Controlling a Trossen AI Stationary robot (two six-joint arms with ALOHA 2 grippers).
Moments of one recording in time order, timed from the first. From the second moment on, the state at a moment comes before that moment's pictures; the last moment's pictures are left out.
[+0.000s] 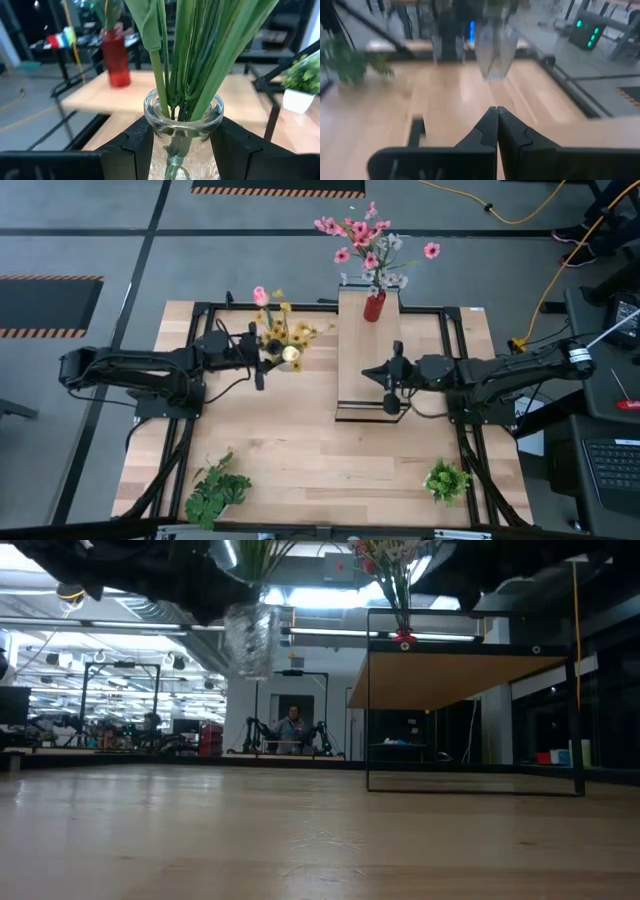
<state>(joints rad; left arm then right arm) 0.23 0.92 0.45 0.39 -0.02 0.03 0.11 1.01 0.62 0.13 0.30 0.02</state>
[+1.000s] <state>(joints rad) 0.20 1.27 0.71 0.59 0.09 0.11 0.11 1.01 0.62 0.13 0.30 0.02</state>
